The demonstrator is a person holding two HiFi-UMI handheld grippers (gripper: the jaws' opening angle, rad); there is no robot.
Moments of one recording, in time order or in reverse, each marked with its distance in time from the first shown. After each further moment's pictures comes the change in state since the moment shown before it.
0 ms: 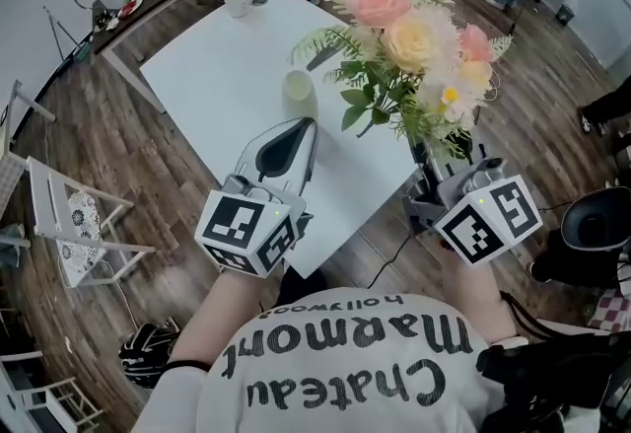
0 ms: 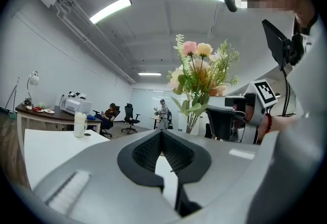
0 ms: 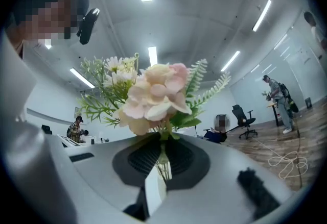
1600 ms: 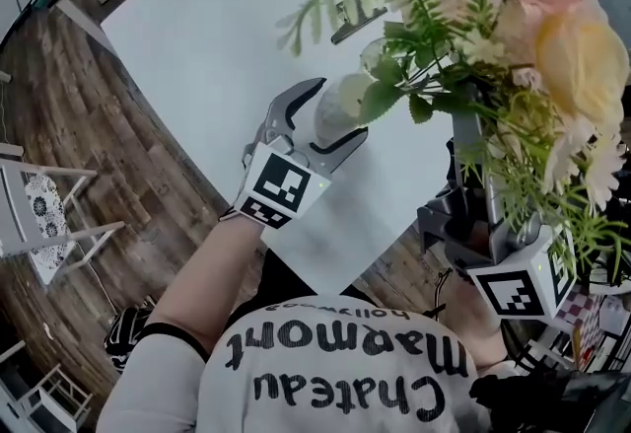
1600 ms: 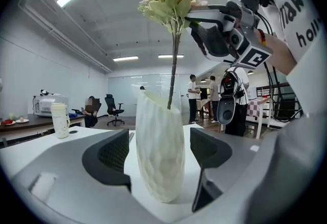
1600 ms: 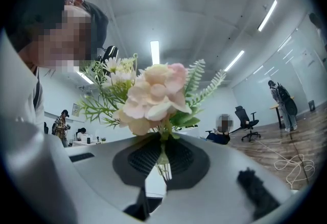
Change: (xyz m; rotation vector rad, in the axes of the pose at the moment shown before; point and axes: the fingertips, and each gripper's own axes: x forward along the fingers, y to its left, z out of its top) left arm 0.092 0.125 -0.137 0.234 0.181 -0.254; right arm 0.147 0.023 -0.028 -0.034 0.006 -0.014
